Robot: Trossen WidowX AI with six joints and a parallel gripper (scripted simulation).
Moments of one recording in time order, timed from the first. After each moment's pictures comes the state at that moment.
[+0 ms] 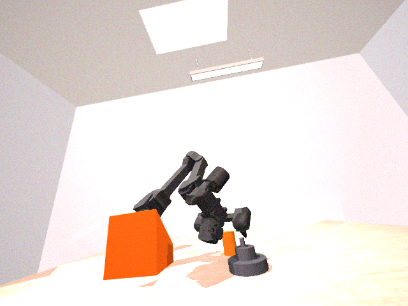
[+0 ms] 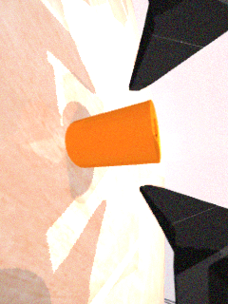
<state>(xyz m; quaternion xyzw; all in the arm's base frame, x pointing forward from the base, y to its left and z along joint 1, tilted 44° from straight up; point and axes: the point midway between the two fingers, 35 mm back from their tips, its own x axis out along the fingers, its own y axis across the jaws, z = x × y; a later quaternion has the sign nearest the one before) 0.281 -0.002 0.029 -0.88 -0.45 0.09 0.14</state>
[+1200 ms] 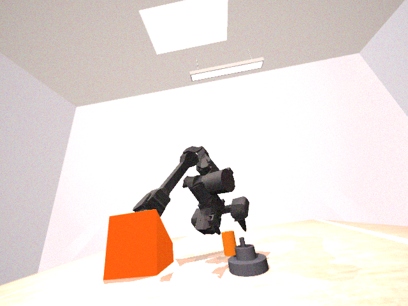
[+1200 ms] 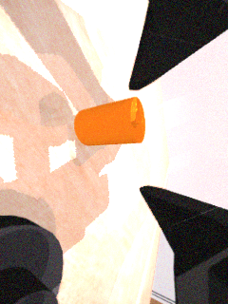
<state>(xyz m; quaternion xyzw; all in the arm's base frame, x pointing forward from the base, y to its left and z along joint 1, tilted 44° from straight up) 0.273 -0.034 0.024 -0.89 -0.44 0.11 0.08</state>
